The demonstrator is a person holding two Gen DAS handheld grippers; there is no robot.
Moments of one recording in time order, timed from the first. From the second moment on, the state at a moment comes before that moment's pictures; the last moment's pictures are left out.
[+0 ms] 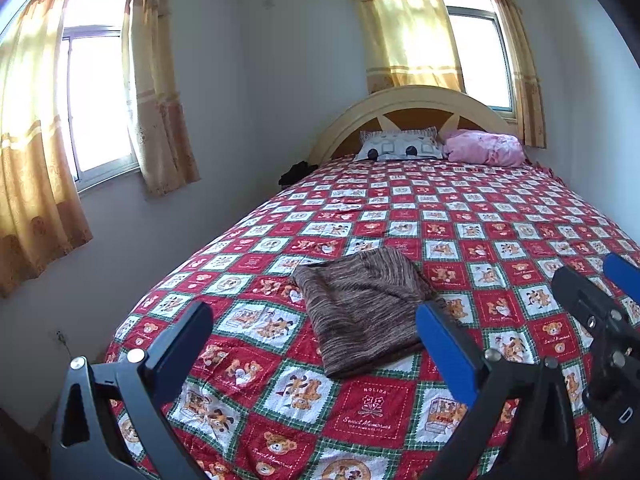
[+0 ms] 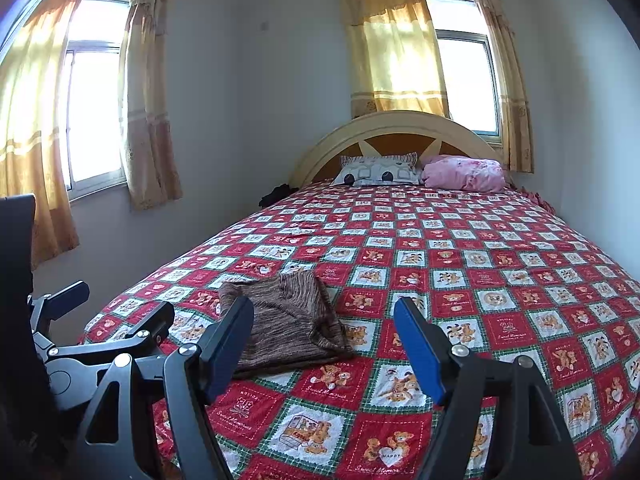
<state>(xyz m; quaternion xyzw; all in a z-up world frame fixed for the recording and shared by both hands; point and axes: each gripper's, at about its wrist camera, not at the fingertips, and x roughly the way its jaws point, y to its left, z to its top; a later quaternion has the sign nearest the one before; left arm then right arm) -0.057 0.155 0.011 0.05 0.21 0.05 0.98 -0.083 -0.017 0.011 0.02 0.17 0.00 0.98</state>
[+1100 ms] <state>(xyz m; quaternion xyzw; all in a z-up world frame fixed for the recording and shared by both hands) -0.047 0.157 0.006 0.06 0.23 0.06 0.97 -0.079 -0.012 0.008 0.03 0.17 -0.01 0.98</state>
